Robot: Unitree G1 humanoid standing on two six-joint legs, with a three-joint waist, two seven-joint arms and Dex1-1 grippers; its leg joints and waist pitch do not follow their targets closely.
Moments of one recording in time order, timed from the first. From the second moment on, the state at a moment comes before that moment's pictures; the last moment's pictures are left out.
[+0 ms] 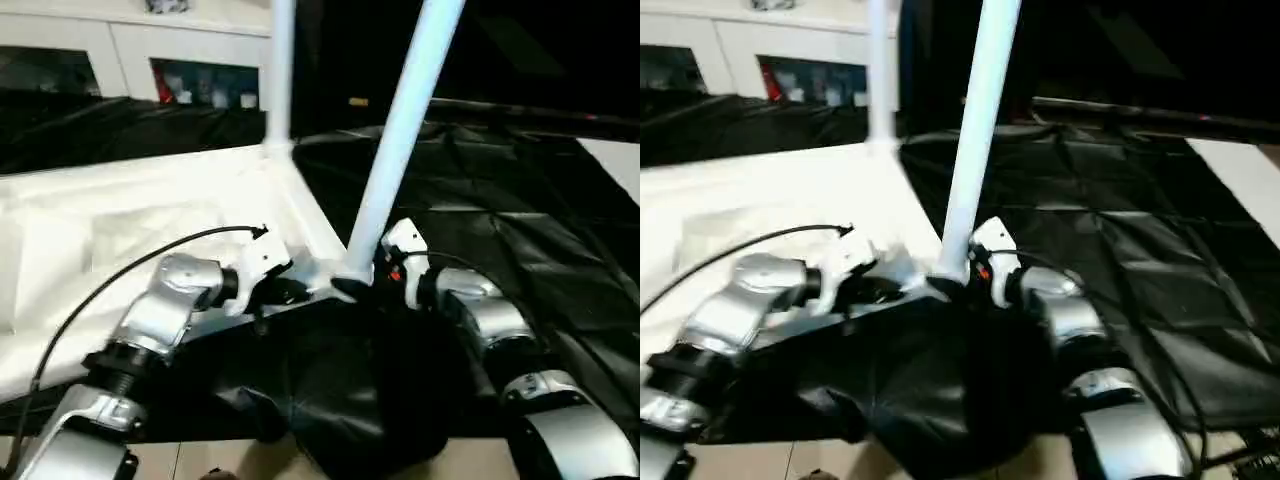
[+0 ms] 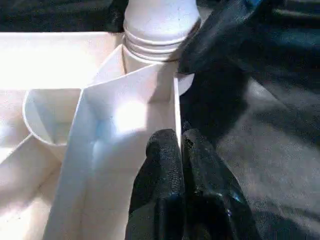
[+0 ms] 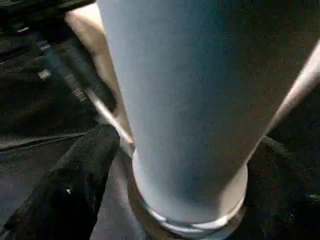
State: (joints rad) left arm -0.54 0.42 -0.26 0.42 0.01 0.23 -1.17; right arm -0.64 -0.21 0.11 0.87 0.08 -0.01 1.11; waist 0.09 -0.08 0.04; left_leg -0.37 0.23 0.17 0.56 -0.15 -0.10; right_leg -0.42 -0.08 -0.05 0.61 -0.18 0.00
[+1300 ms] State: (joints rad) left arm -0.58 0.29 -0.25 0.48 0.08 0.30 -0.94; right arm -0.66 -0.03 -0.01 0.96 0.08 -0.01 0.56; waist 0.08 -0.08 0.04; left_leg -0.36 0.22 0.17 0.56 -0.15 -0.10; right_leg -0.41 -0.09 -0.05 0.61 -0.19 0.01
